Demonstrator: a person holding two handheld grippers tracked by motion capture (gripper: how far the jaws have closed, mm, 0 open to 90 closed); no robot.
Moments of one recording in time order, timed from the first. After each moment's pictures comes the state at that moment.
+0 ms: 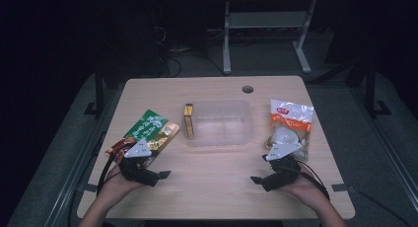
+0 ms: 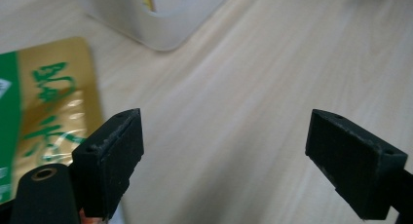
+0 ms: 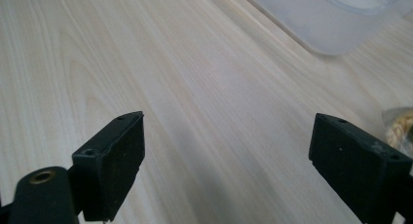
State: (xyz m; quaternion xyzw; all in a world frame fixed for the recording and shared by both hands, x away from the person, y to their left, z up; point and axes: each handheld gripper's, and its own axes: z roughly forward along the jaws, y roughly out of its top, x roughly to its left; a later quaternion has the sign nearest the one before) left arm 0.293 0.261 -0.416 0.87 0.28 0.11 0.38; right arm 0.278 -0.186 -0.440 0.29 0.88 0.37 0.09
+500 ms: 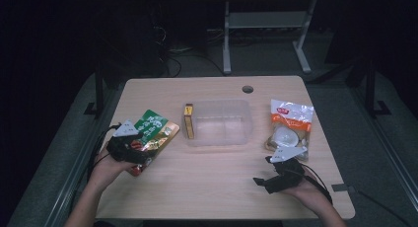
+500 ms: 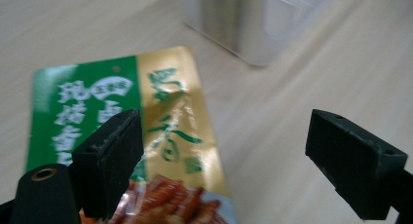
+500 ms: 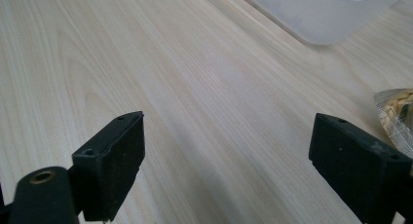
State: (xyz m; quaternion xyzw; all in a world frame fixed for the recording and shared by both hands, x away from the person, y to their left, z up) left arm 0.332 0.292 -0.396 0.85 0.33 0.16 0.37; right arm 0.272 -0.193 -0.444 0.31 0.87 0.38 0.09
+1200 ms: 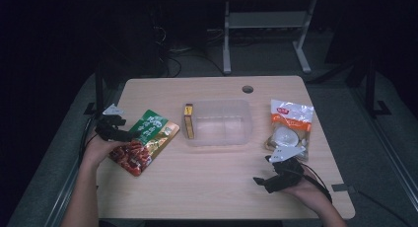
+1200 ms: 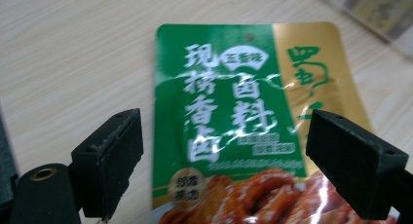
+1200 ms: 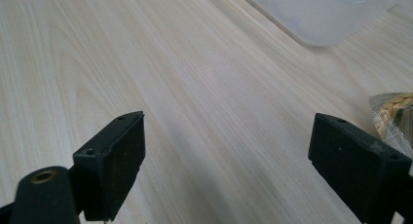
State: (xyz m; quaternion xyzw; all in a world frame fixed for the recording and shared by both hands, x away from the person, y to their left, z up) left arm 0.404 0.360 -0.420 0.83 0.42 0.17 0.32; right arm 0.275 -0.192 -0.445 0.29 0.88 0.37 0.10
